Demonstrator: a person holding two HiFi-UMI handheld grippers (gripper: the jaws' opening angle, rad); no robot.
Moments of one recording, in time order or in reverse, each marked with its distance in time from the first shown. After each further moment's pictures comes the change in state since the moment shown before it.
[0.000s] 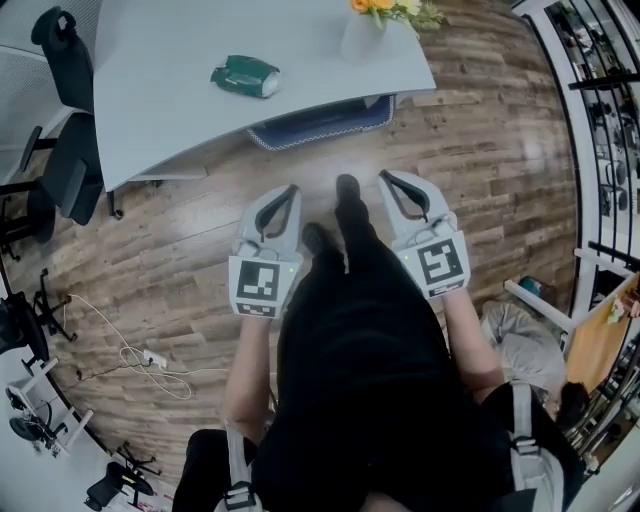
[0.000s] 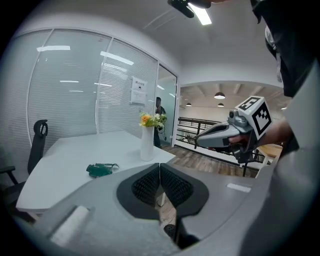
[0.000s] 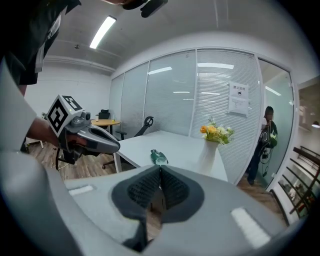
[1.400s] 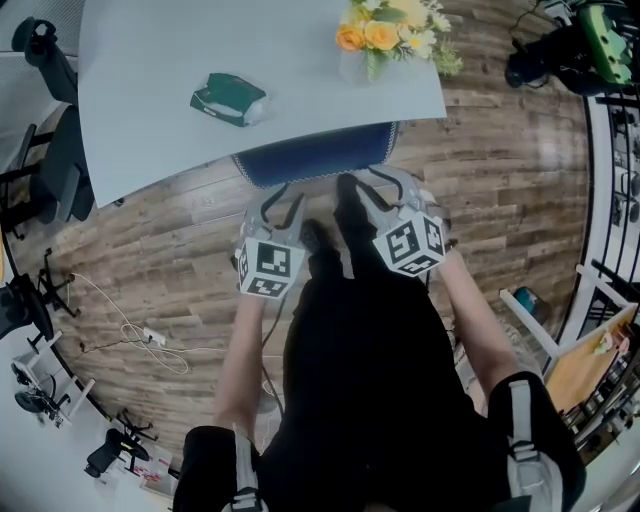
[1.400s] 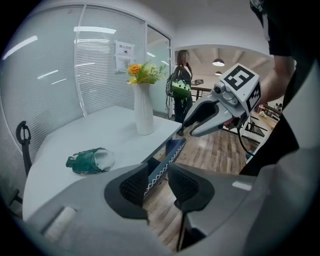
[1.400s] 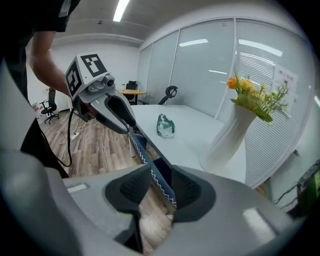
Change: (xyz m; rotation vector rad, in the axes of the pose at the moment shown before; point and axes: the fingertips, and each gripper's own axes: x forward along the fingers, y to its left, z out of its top) left arm 0.141 0.022 -0.076 0.132 0.383 -0.035; right arm 0.118 -0.072 -0.109 -0.276 0.278 0.278
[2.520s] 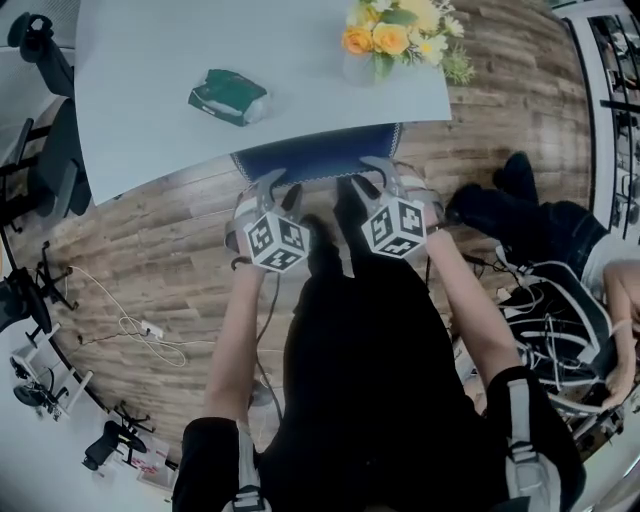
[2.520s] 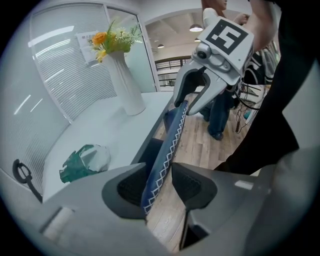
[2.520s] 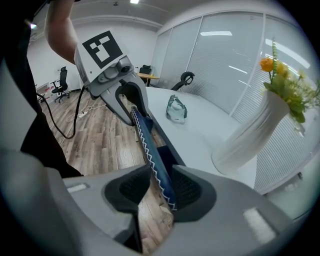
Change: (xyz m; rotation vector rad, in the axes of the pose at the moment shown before) left arm 0.062 0.015 -0.050 0.318 0.227 -0.004; right arm 0.062 0.007 -0.040 -0.182 0.134 0.068
